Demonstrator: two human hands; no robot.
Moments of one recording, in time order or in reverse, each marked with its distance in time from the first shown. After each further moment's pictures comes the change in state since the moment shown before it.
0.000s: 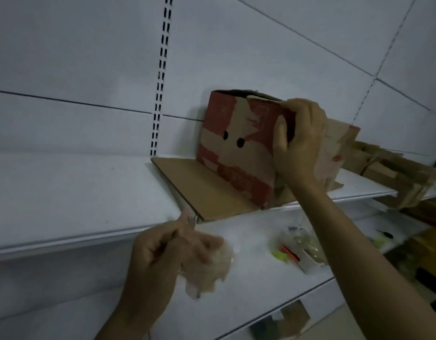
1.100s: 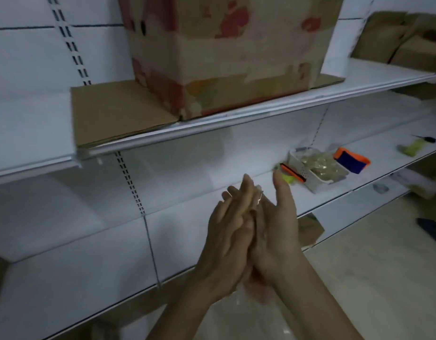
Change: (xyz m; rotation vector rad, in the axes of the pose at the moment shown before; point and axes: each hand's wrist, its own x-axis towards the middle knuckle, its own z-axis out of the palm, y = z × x) left_hand -0.075 -0.112 0.171 0.421 -0.404 -0.398; right_hand -0.184 0.008 -0.135 1.373 -0.143 2.113
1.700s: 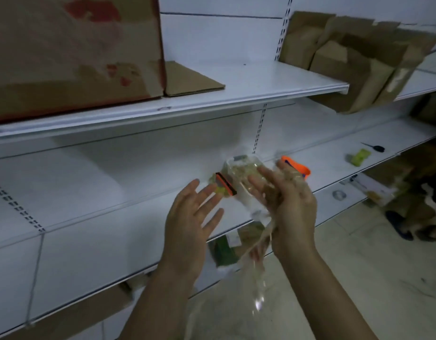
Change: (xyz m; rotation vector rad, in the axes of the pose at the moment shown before) left_hand 0.171 0.033 0.215 -0.927 0.378 -0.416; right_hand 0.056 -0.267 -0.168 -0.294 0.172 -0.523
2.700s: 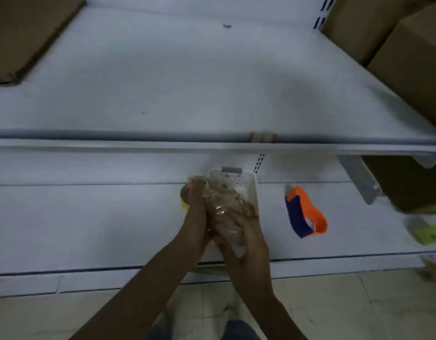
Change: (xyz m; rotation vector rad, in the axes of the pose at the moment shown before) left_hand 0.280 -0.143 0.161 -0.006 0.357 -0.281; right_hand 0.323 0.058 -0.134 -0.939 -0.646 -0.146
